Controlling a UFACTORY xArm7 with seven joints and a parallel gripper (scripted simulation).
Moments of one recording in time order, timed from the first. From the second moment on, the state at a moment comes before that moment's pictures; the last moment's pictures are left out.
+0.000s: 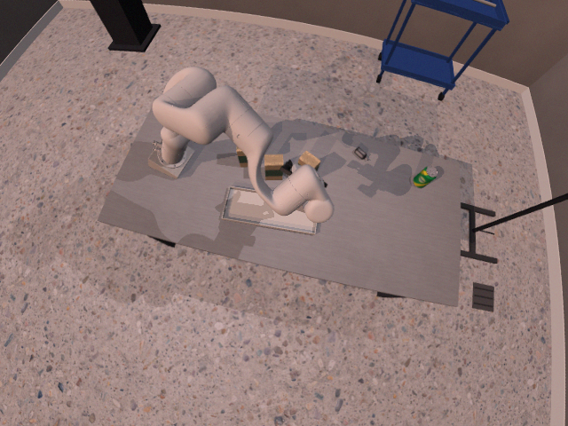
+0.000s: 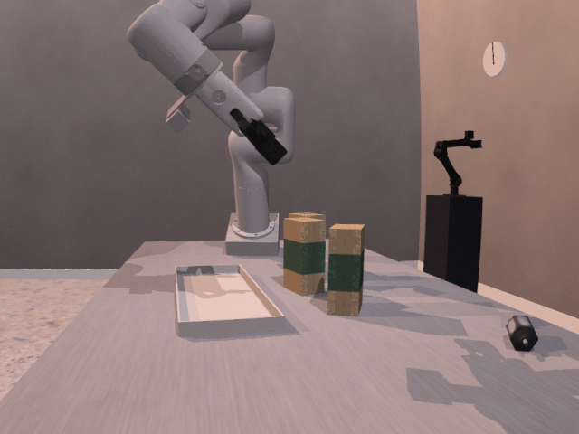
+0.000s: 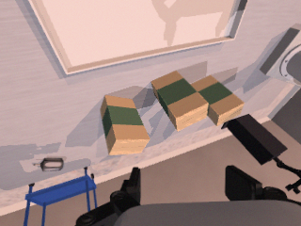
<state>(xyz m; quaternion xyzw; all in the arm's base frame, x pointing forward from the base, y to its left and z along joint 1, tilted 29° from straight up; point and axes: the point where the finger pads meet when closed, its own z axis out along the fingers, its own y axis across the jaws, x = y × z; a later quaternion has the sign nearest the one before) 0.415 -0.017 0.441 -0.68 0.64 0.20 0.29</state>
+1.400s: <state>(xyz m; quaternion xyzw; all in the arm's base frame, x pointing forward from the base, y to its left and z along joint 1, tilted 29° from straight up) 0.275 0.122 0.336 -0.97 0.21 -0.06 0.11</state>
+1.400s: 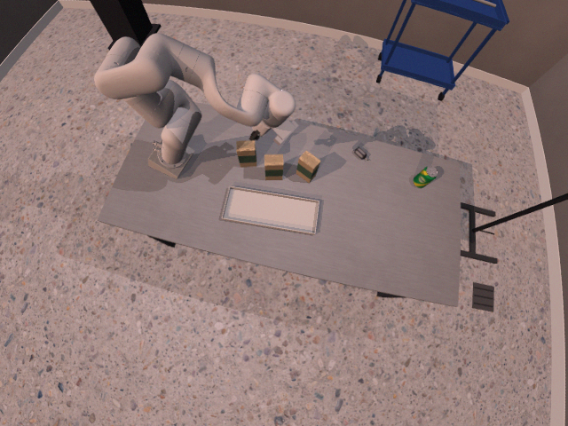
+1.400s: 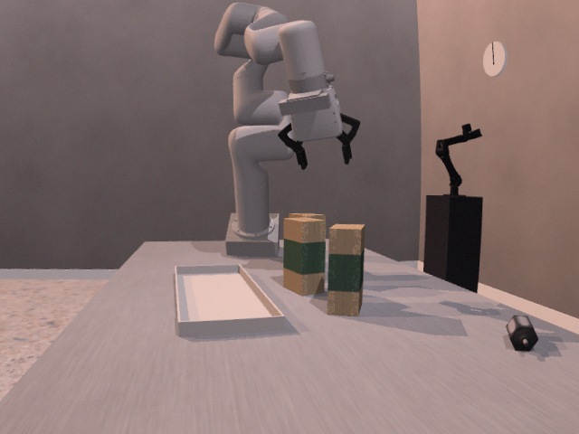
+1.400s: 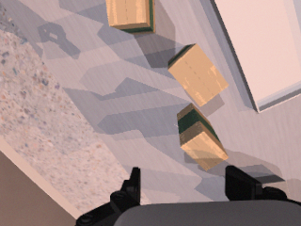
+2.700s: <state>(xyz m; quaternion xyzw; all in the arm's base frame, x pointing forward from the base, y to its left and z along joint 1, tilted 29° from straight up) 0.235 0.095 0.252 -0.96 -0.13 -0.23 -0.09</state>
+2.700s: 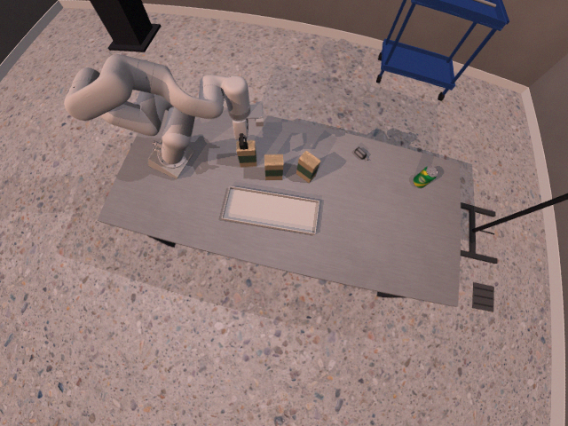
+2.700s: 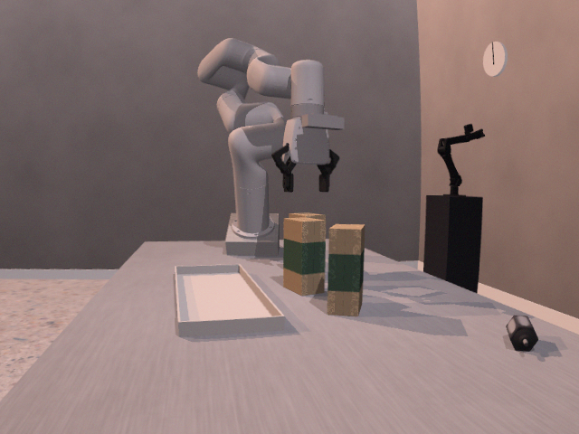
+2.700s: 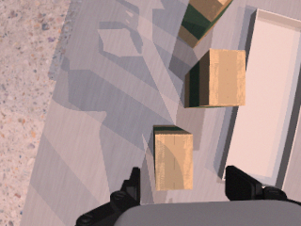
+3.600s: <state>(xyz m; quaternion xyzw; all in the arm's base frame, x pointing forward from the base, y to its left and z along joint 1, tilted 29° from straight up) 0.235 0.095 0.252 -0.96 -0.13 -0.23 -0.09</state>
